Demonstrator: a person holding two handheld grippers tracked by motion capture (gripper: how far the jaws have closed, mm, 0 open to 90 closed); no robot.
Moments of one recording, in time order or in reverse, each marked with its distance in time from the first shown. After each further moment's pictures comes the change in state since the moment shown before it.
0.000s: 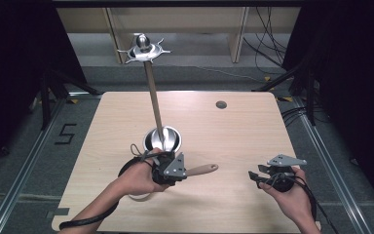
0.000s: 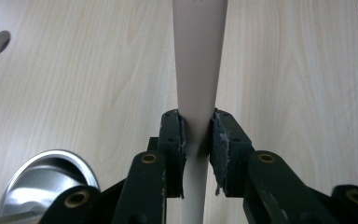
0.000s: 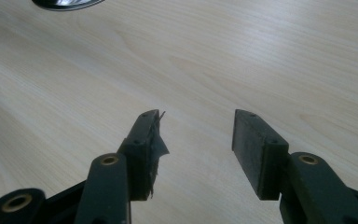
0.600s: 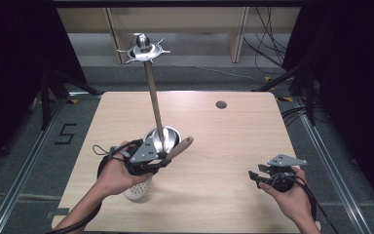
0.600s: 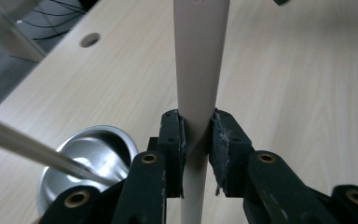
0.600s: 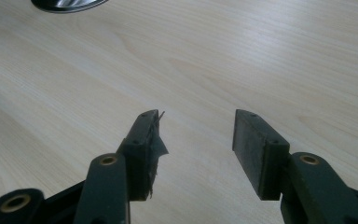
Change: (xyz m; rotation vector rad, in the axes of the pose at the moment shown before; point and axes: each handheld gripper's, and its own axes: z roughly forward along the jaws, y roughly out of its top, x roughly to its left) left arm 0.014 -0.035 -0.049 -0.192 0.177 -0.274; right arm 0.001 0.000 -0.001 -0.008 -0.007 0.002
